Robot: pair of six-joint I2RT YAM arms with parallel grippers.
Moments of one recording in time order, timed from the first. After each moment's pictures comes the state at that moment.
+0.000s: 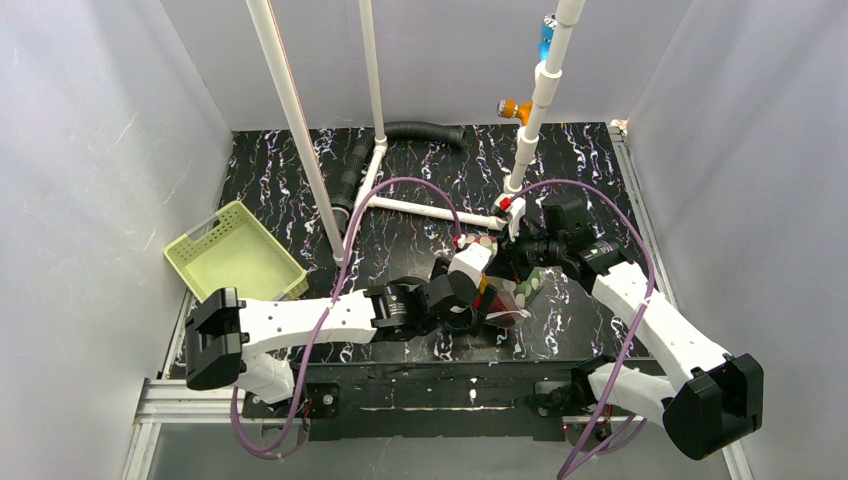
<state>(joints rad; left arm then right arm) -1.30 1.43 1.05 -0.31 -0.39 -0.49 0.44 1.08 0.87 -0.54 -0.64 -0.16</state>
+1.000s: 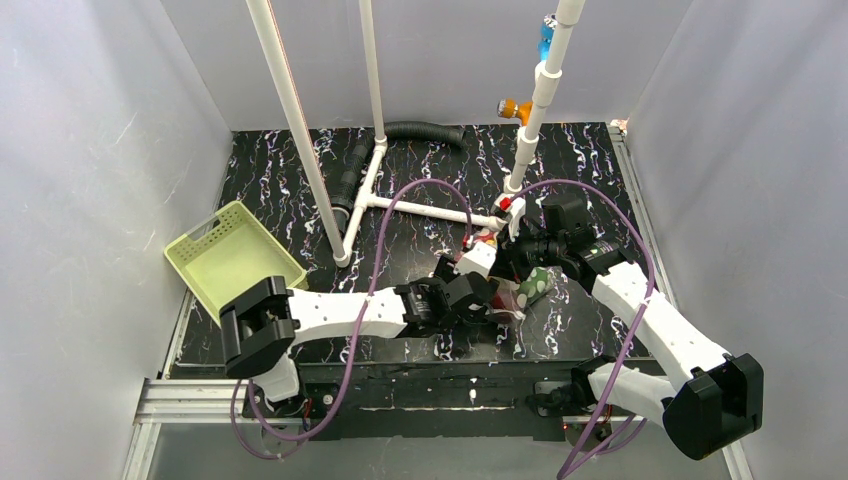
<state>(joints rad) -1.26 1.61 1.05 -0.22 -0.58 -0.44 0.44 1.08 0.87 -0.54 -0.65 -0.16</state>
